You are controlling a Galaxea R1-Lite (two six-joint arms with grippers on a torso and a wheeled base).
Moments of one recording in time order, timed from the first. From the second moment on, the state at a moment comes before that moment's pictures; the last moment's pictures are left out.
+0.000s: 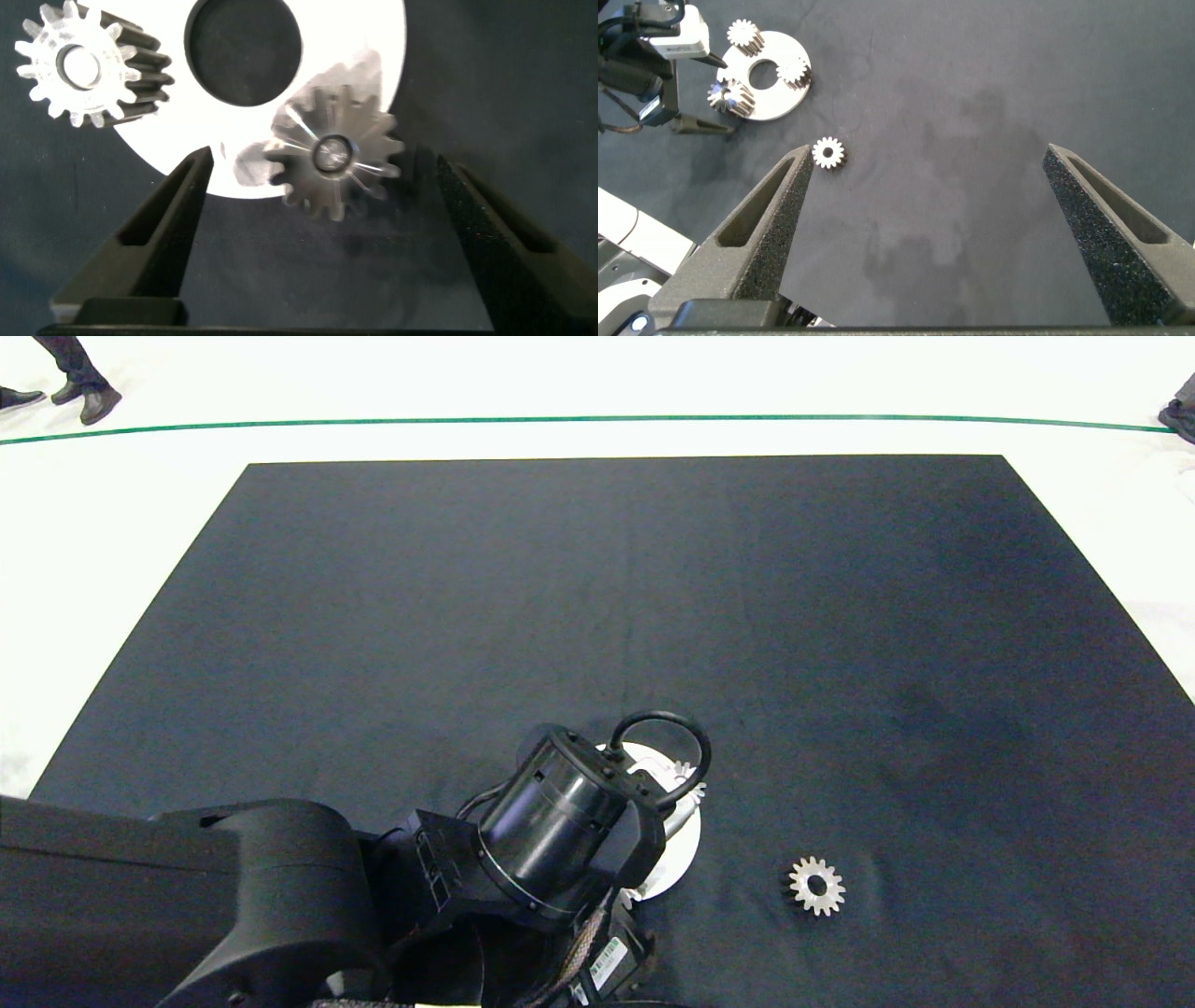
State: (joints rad) left arm -0.99 1.74 -1.00 0.06 0.34 0.12; right arm 0.29 0.77 -1.14 0.62 0.09 -0.22
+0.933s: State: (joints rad) left arm -0.99 1.77 -1.01 0.02 0.34 0.10; right arm 0.29 0.77 -1.14 0.62 0.09 -0.22
